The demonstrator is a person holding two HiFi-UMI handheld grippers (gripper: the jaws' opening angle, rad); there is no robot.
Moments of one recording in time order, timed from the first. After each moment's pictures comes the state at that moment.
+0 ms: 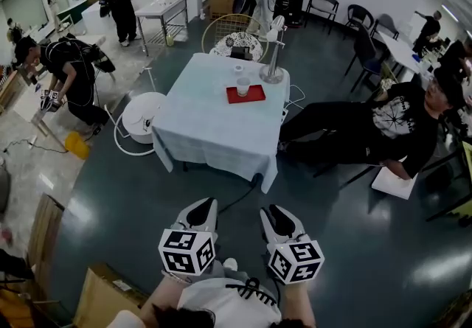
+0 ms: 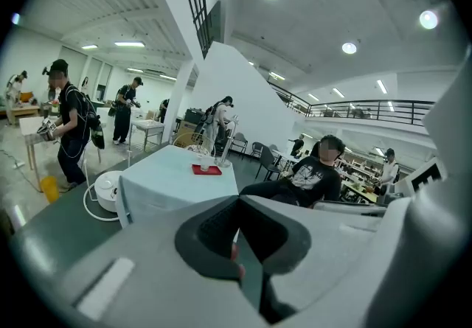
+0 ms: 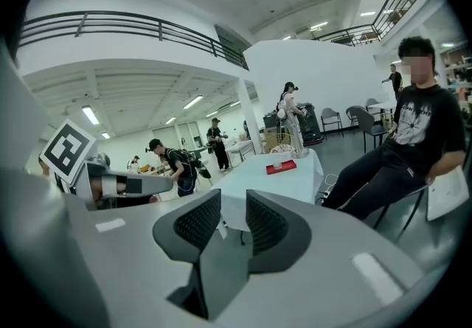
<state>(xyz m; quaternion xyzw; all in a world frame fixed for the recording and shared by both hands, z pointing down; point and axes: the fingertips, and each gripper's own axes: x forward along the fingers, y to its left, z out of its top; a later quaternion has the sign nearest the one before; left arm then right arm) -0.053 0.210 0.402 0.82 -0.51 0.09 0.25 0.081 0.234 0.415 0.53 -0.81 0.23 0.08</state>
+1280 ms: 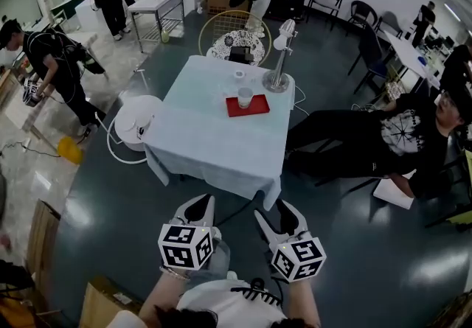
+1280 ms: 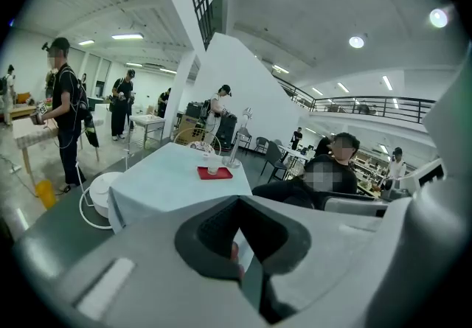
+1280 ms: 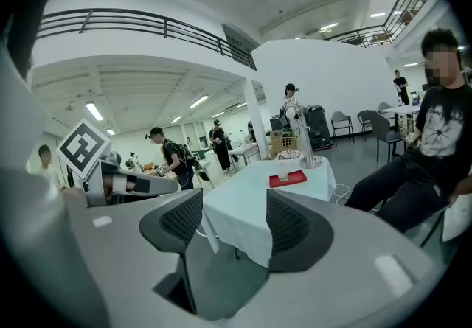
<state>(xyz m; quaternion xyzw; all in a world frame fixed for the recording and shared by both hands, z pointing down) -0.071 0.068 0.431 0.82 -0.51 0.11 0.26 0.068 0.097 0.430 0.51 -0.83 0.21 0.08</state>
